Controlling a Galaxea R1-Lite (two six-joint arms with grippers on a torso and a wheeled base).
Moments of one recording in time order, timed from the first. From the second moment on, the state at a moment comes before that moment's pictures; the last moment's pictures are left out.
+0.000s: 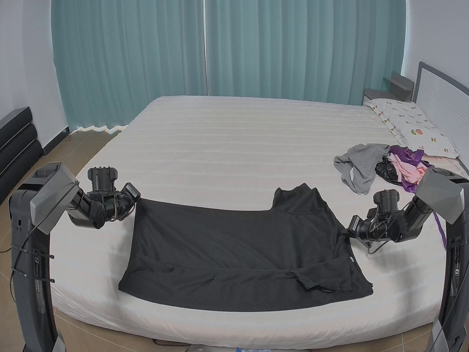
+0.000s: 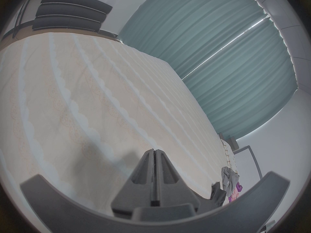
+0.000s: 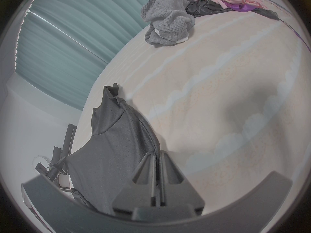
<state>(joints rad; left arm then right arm) 0.05 2.49 -1.35 -0.62 -0.17 -0.83 -0.02 2.47 -1.08 -0.58 0.32 0.58</state>
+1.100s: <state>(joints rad) 0.04 2.49 -1.35 -0.62 -0.17 -0.82 -0.01 2.42 -1.16 -0.56 0.31 0.53</state>
